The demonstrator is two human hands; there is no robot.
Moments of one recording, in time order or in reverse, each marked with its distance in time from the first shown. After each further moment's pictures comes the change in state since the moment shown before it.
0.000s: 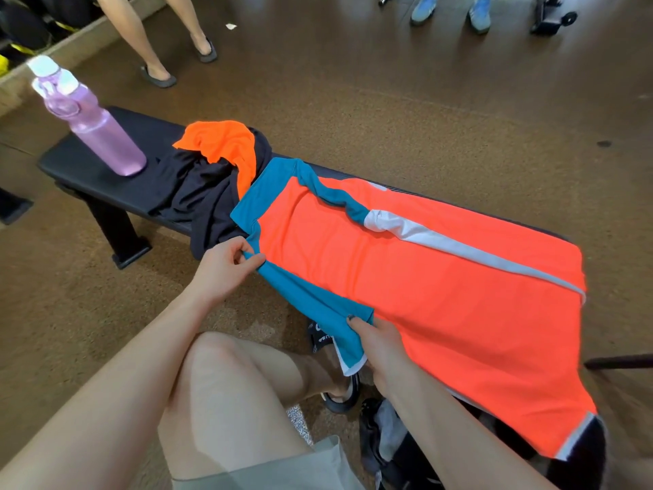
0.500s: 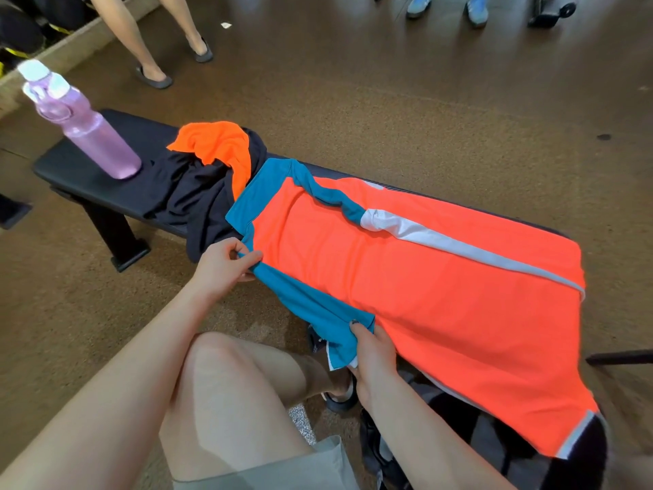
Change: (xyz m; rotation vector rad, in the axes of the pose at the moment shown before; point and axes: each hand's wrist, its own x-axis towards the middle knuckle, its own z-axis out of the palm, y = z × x) left_hand 0.008 0.005 0.006 -0.304 -0.041 -0.199; right_hand 0.000 0.018 0.012 0.353 0.146 0.085
